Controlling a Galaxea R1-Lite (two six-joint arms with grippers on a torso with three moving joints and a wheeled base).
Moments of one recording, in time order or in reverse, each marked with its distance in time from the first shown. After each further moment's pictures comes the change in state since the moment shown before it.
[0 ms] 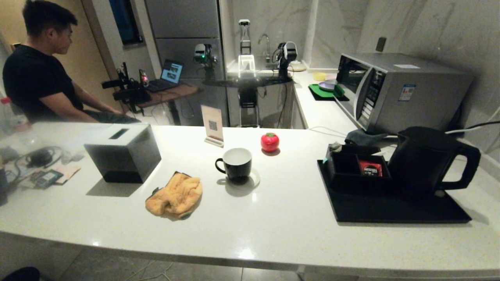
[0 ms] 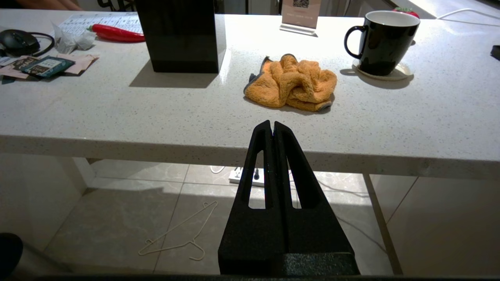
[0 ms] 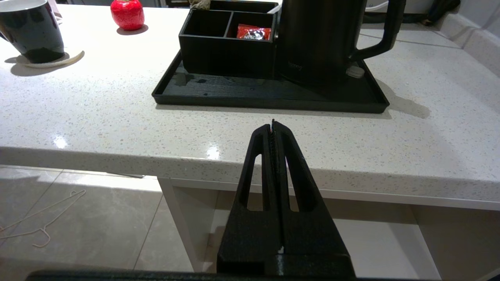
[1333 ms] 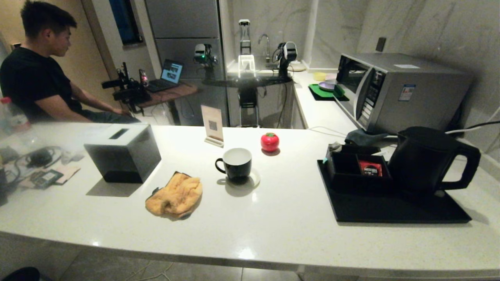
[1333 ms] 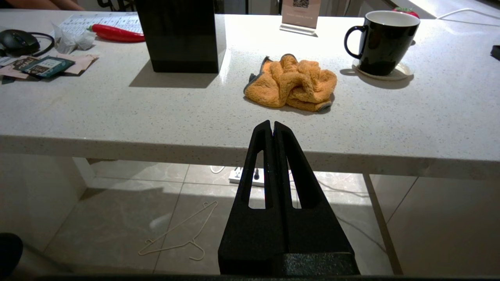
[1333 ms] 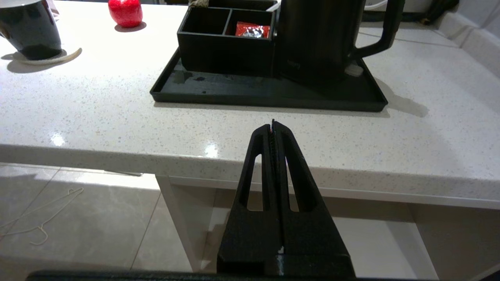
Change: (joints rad) left arm 0.000 0.000 0.000 0.000 0.000 0.000; right arm 0.000 0.000 -0.010 0.013 -0.002 -0.007
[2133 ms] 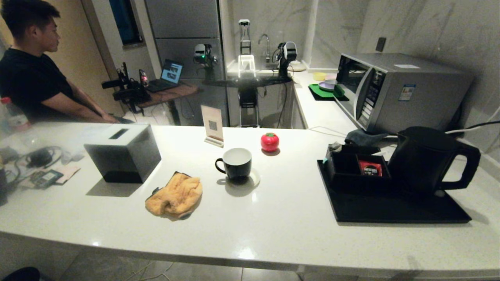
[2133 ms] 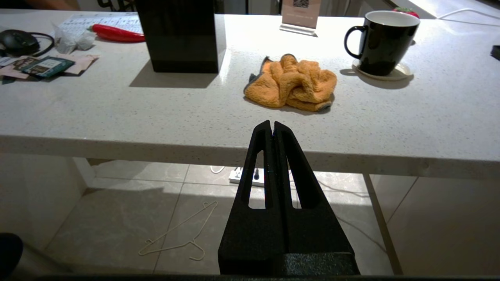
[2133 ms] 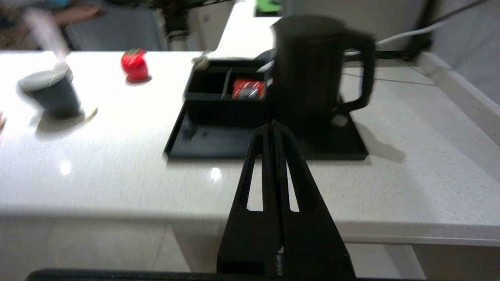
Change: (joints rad) left arm 0.000 0.000 0.000 0.000 0.000 0.000; right arm -0.046 0.280 -0.304 -0.017 -0.003 0.062
